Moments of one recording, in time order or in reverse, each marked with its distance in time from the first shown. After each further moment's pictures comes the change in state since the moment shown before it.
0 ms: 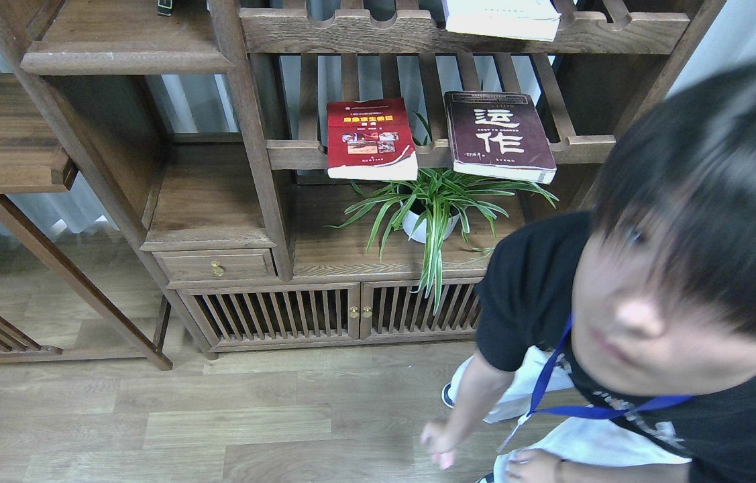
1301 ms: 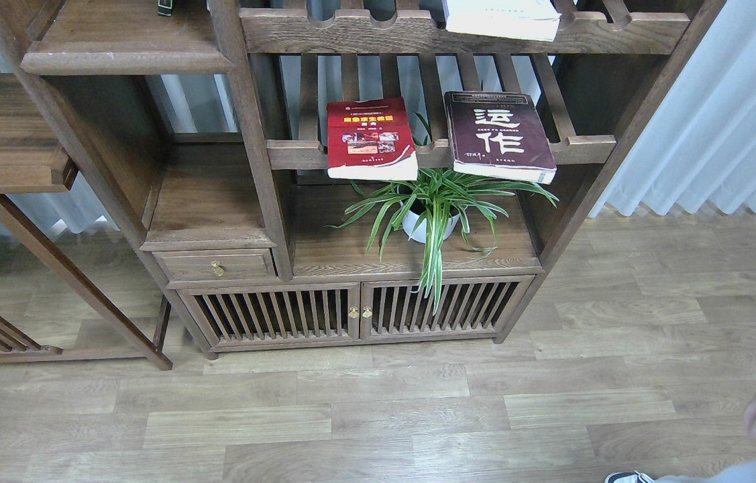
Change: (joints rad) left arm 0.000 0.000 0.000 0.000 0.000 0.000 0.000; right arm 0.000 0.000 0.000 0.000 0.000 0.000 0.000
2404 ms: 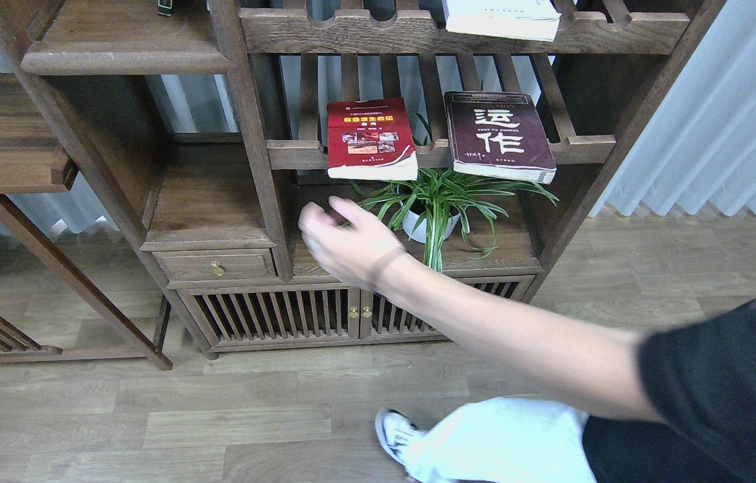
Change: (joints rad) left arm 0.000 0.000 0.000 0.000 0.000 0.000 0.000; right arm 0.000 0.000 0.000 0.000 0.000 0.000 0.000
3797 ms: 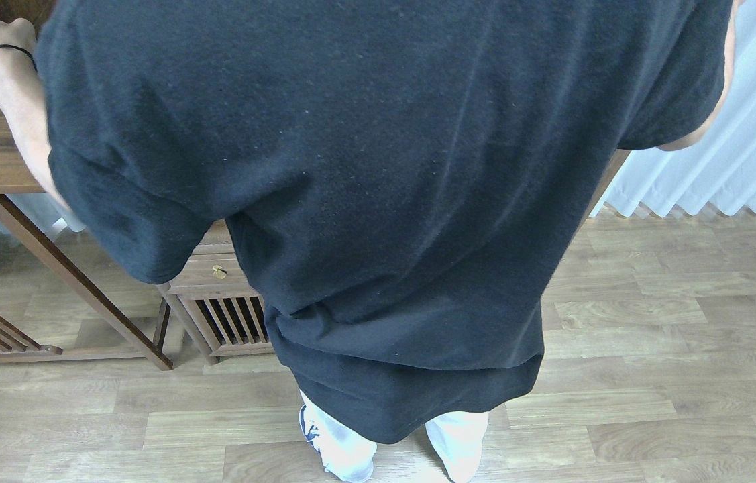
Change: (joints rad) left arm 0.000 0.000 -0.001 0.000 0.000 0.000 0.000; right arm 0.000 0.000 0.000 0.000 0.000 0.000 0.000
